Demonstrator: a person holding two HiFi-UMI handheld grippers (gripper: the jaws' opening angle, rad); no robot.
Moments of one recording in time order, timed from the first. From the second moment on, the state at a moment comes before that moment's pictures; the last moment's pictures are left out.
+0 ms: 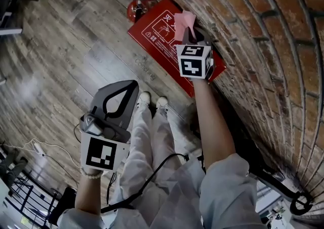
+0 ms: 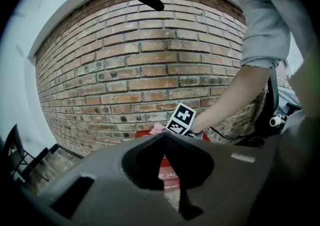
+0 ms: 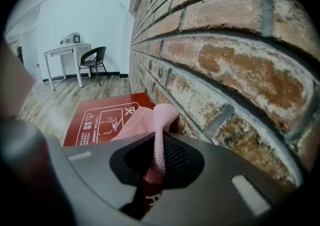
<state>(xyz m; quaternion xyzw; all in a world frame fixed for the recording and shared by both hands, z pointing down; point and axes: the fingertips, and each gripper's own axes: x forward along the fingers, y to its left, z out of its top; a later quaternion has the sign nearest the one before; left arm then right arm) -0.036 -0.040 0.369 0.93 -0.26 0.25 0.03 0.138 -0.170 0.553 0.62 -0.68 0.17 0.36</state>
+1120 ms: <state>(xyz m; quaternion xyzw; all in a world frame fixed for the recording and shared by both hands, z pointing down) 0.023 -0.015 0.383 0.94 -0.21 0.25 0.02 0.206 -0.074 0.557 0.65 -0.64 0.21 0.35</state>
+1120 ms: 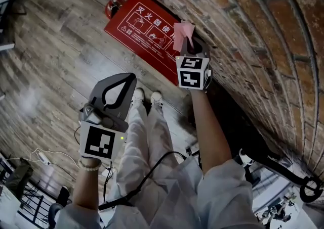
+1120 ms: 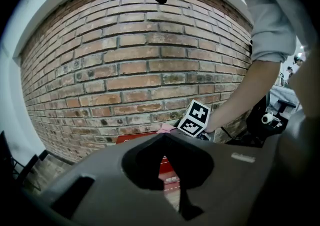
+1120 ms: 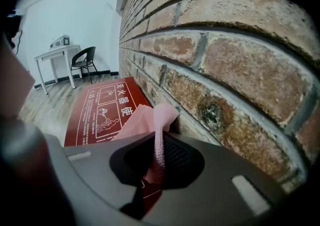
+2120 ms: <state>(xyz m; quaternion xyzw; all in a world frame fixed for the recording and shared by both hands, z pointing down) 0.041 0.008 0.391 0.95 -0.19 0.26 0.04 0.251 0.011 0.567 0.68 -0.60 0.25 0.35</state>
